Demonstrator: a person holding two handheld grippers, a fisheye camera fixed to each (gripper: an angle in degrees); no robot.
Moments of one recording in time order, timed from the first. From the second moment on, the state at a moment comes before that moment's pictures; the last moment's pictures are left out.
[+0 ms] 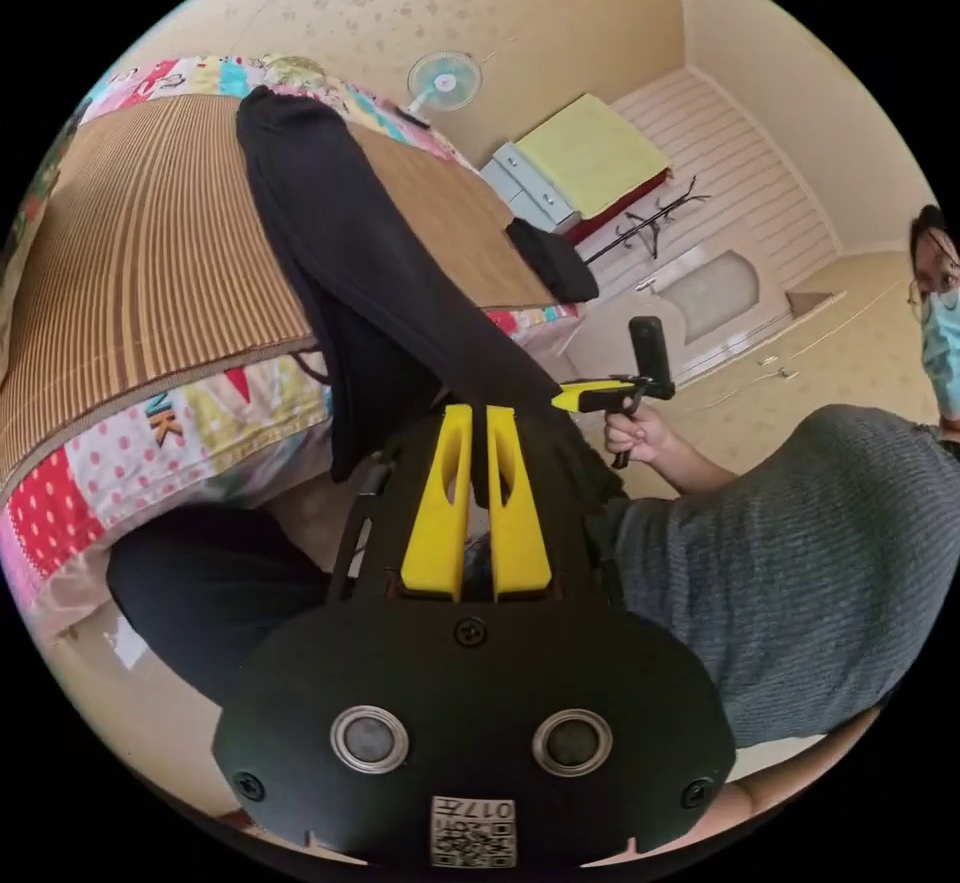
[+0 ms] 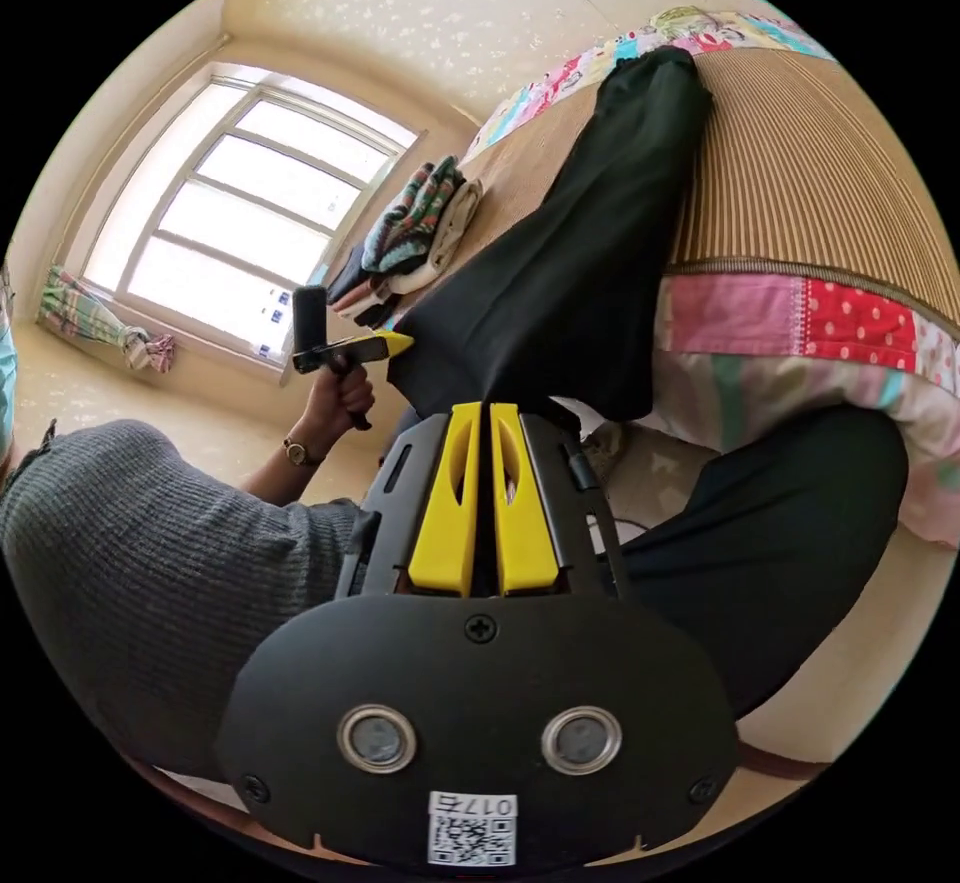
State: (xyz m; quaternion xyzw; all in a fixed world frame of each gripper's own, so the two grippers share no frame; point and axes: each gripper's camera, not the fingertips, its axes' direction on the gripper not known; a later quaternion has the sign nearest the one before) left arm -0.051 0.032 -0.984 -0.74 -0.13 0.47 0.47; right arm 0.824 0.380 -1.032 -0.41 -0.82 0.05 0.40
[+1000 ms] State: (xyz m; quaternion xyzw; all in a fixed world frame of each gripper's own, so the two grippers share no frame) left arm -0.129 0.059 -0.856 -0.71 -0.13 0.38 0.57; right arm 0.690 0.381 -0.996 -0.46 -0.74 0.01 0.49
